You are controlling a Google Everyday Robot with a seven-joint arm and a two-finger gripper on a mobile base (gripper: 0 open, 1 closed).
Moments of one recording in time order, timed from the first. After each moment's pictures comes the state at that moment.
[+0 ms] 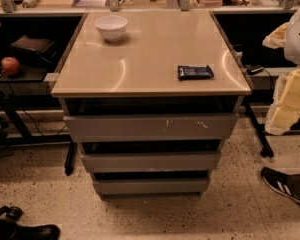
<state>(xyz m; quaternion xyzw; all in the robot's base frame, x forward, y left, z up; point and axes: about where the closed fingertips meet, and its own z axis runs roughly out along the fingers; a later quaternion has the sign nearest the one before) 0.438 -0.217 0.976 -0.60 0.78 -0.03 0.16</state>
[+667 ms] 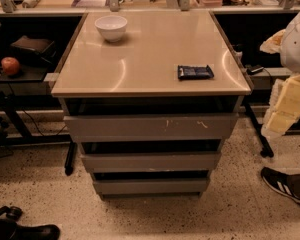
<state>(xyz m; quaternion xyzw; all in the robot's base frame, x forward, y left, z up) 0.441 -0.214 0.964 -0.61 0.78 -0.03 0.16</state>
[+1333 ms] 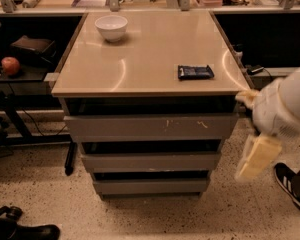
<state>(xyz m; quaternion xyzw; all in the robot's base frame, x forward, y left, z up) 0.426 -0.197 0.854 -0.62 0.76 0.02 0.20</state>
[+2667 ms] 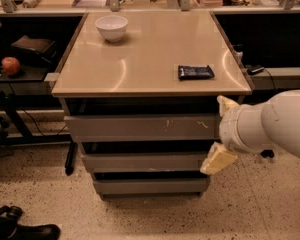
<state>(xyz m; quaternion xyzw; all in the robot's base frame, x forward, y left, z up) 0.472 -0.162 0.791 -0.59 0.75 -0.07 0.30</state>
